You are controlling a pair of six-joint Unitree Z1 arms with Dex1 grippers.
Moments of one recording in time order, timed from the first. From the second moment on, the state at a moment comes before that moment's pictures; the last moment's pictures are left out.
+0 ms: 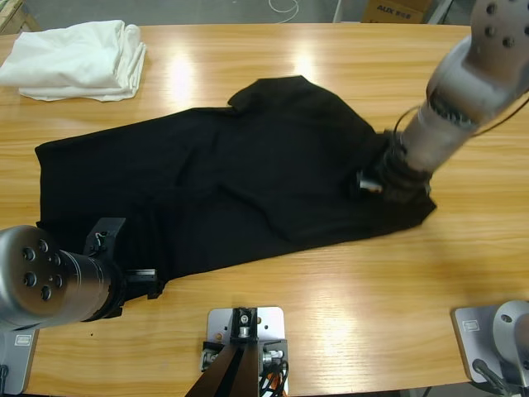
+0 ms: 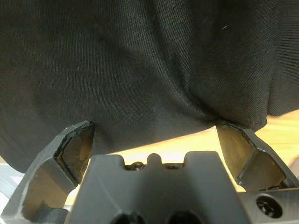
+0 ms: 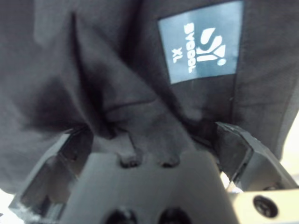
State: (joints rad) arm 0 -1.26 1.81 -0.90 0.72 0.09 -1.25; arm 1 0.57 1.91 -1.05 0.80 0.14 0.74
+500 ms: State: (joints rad) arm 0 -1.13 1.73 -0.89 0.95 0.09 -0.90; arm 1 0.68 1.70 -0.94 0.86 0.09 0.79
